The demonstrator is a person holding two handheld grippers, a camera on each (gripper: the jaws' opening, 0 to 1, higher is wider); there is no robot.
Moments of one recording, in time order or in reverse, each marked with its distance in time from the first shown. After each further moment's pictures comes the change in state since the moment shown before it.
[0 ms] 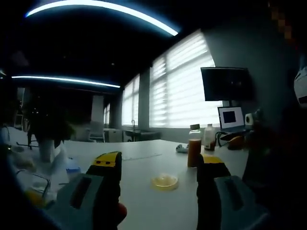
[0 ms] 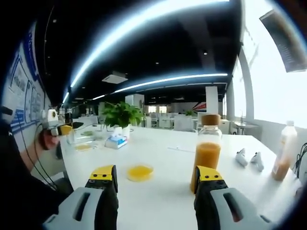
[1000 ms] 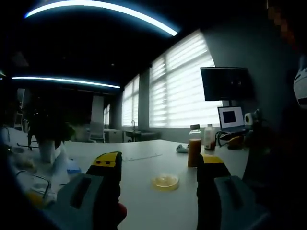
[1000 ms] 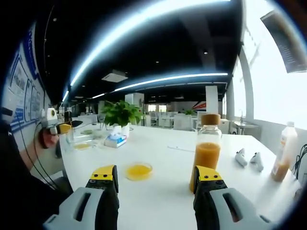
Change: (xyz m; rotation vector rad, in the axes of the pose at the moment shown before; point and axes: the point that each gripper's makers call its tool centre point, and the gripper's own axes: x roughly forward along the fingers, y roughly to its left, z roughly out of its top) left arm -0.001 0.002 0.000 0.003 -0.003 0.000; right arm 0.002 -0.001 0.000 -0.008 0.010 -0.003
